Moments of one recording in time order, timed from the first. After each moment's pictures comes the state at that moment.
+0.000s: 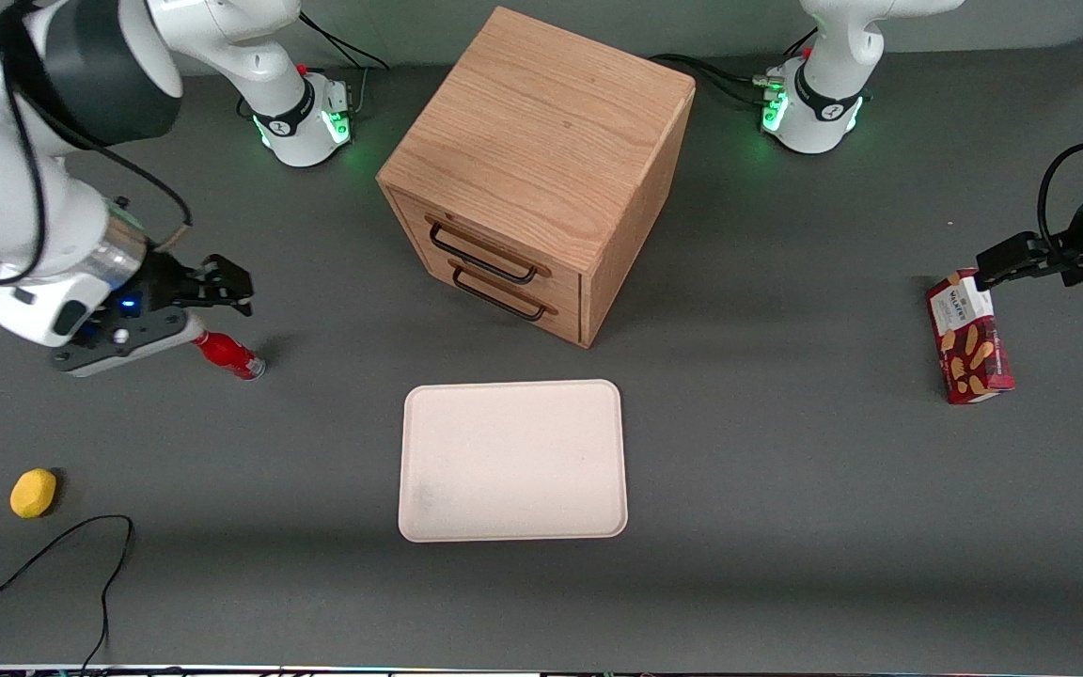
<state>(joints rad) 0.25 0.16 0.02 -1.53 -0.01 1.66 -0.10</state>
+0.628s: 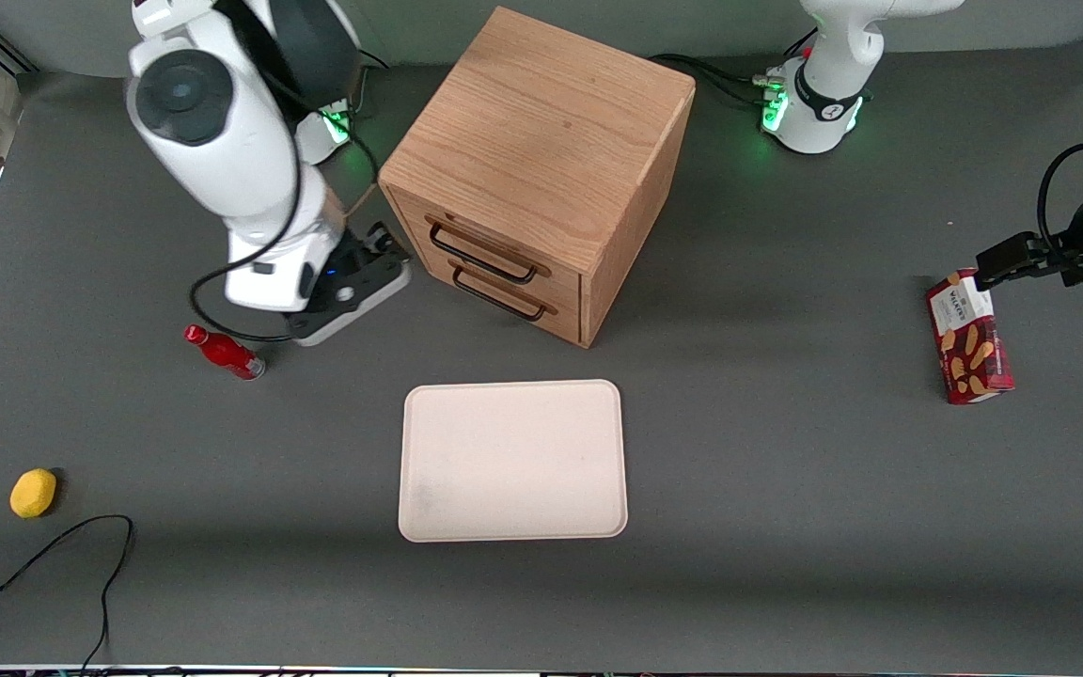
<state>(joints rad) 0.47 0.23 0.07 -1.51 -0.01 1.75 -0.10</state>
